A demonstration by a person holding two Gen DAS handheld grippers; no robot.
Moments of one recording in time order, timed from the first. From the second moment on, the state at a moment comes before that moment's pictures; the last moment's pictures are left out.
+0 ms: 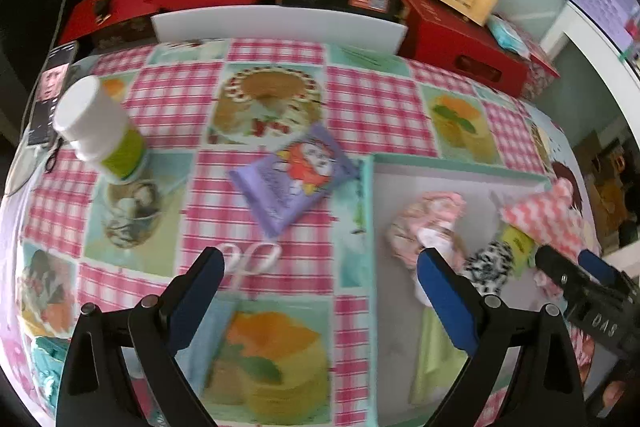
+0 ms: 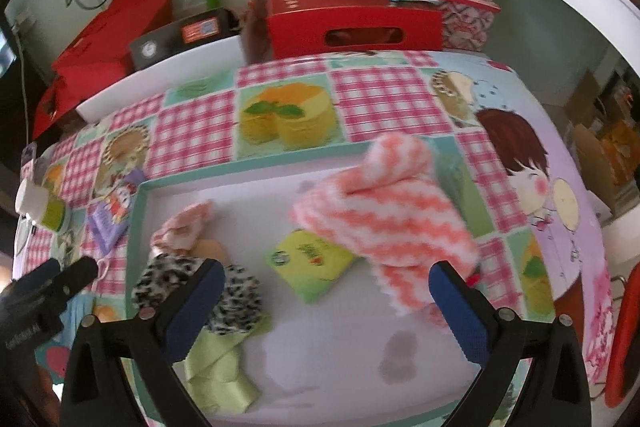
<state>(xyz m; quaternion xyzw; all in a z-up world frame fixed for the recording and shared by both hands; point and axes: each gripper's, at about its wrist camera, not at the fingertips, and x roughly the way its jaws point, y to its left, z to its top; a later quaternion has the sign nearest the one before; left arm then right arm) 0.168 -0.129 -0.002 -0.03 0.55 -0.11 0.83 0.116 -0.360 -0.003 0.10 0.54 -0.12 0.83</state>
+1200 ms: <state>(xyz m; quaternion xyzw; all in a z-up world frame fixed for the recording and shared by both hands) 0.177 -0.044 -0.038 -0.04 0.60 -0.03 0.80 0.144 -0.239 -0.021 0.00 0.57 0.00 0.82</state>
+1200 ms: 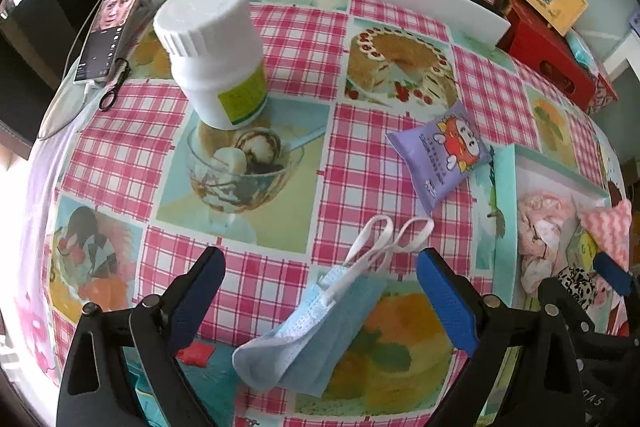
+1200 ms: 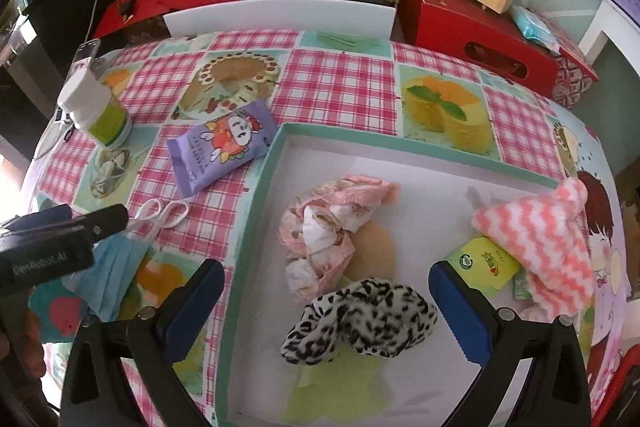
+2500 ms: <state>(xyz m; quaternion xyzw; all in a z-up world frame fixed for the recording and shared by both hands) 0.193 -0.042 -0.036 -0.06 0.57 -0.09 0.81 0.155 -0.239 -0.011 0.05 0.53 0.00 0.85</state>
